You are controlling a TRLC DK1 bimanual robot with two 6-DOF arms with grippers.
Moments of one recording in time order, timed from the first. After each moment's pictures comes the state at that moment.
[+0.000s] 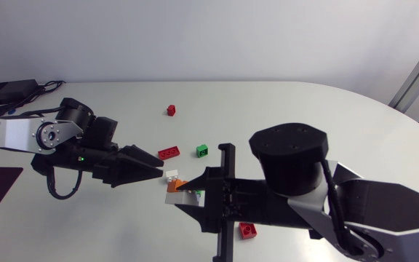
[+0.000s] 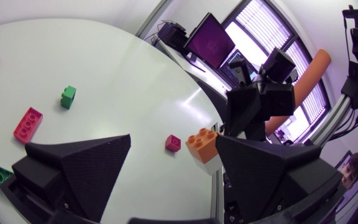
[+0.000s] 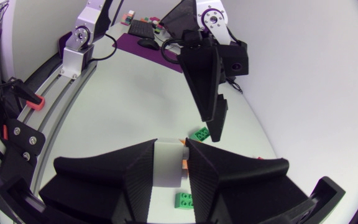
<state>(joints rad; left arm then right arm) -0.09 1.58 0.82 -0.47 1.26 0.59 0.93 1.27 0.61 0.27 -0.28 -0.67</state>
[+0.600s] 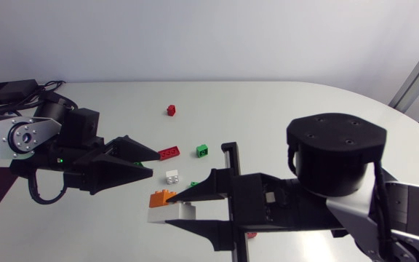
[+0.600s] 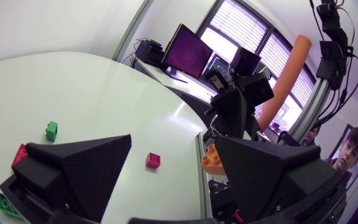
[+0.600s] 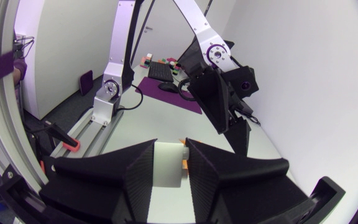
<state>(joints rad) -0.08 1.41 0.77 -0.50 1.39 0.66 0.91 1.13 0.58 0.31 -0.56 -0.54</state>
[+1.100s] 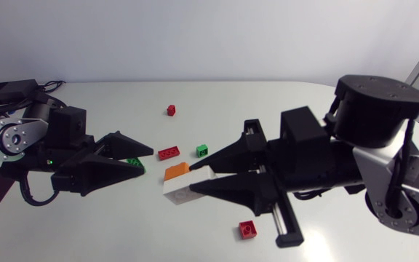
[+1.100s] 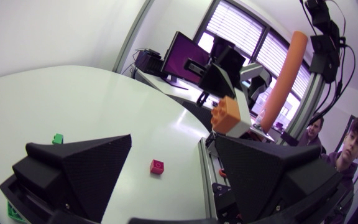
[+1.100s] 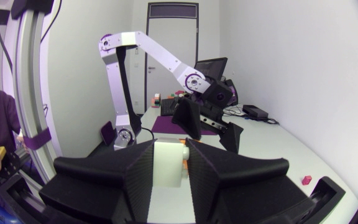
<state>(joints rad) -0.04 1.37 0.75 -0.51 1.43 0.74 0.61 1.14 0.61 0.46 -1.02 -0.15</state>
